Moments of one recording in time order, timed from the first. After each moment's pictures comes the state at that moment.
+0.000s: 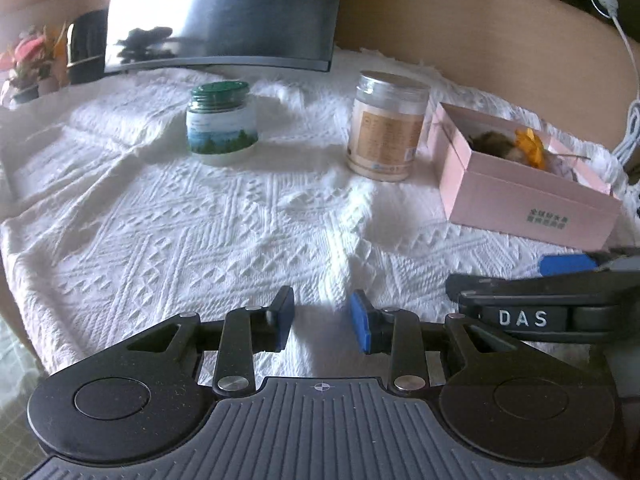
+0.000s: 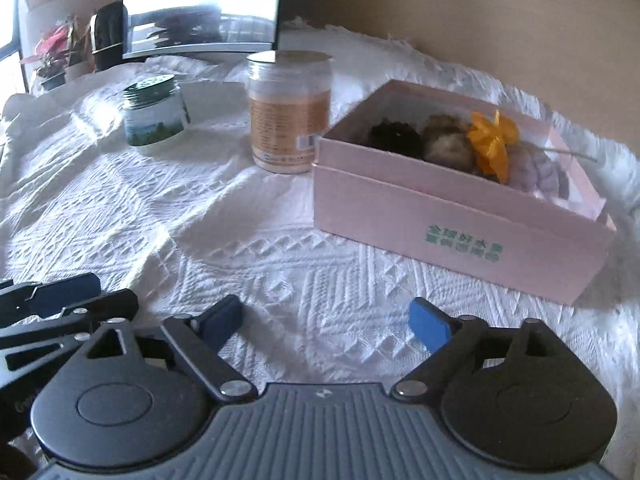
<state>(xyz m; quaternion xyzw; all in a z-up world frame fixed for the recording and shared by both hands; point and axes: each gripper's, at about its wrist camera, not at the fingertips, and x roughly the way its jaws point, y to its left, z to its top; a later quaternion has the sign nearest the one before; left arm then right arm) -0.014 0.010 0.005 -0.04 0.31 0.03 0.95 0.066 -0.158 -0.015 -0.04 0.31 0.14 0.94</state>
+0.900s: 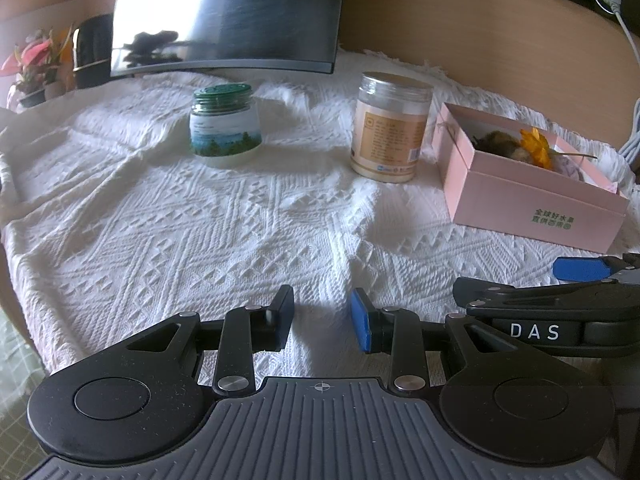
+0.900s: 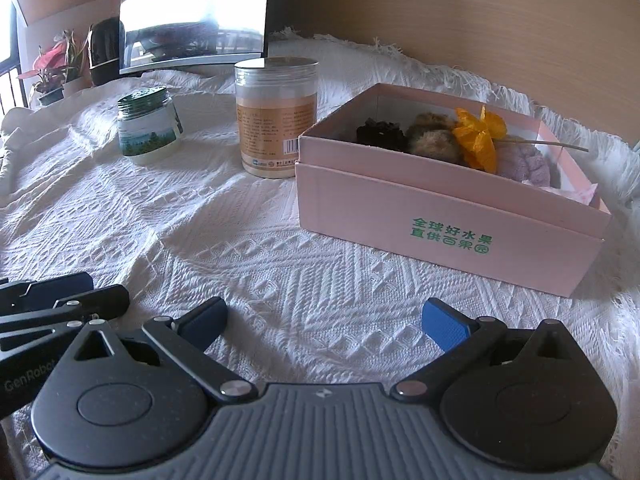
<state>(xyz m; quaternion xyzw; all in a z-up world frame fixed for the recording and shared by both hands) -0.007 0.008 0.003 -0.03 0.31 0.03 0.95 0.060 -0.165 -0.026 -0.03 0.29 0.13 0.95</state>
